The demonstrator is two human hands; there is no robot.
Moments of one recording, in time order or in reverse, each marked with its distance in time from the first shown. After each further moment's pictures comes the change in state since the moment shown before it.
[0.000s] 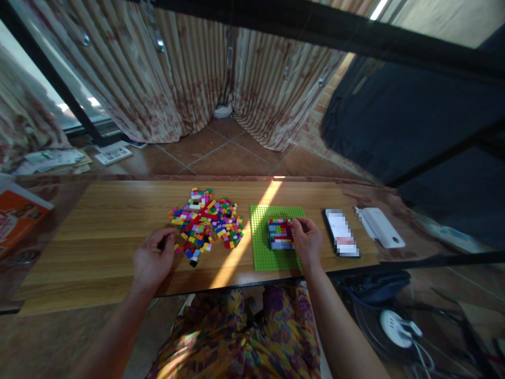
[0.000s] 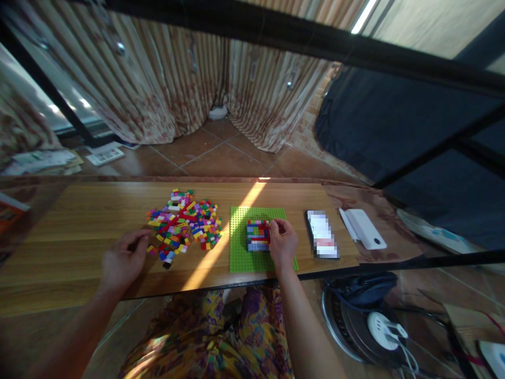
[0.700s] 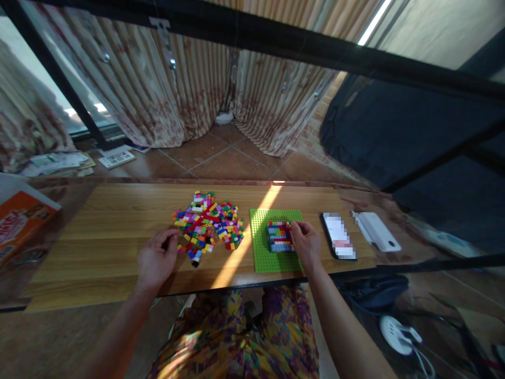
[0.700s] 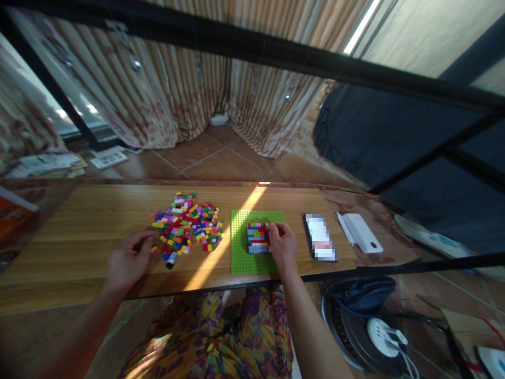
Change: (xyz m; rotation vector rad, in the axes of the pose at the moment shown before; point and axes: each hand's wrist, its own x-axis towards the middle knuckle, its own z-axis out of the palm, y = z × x) left_hand 0.000 0.003 -0.001 -0.025 -0.029 -0.036; right_hand 0.002 -0.006 -0.006 -0.010 -0.082 0.000
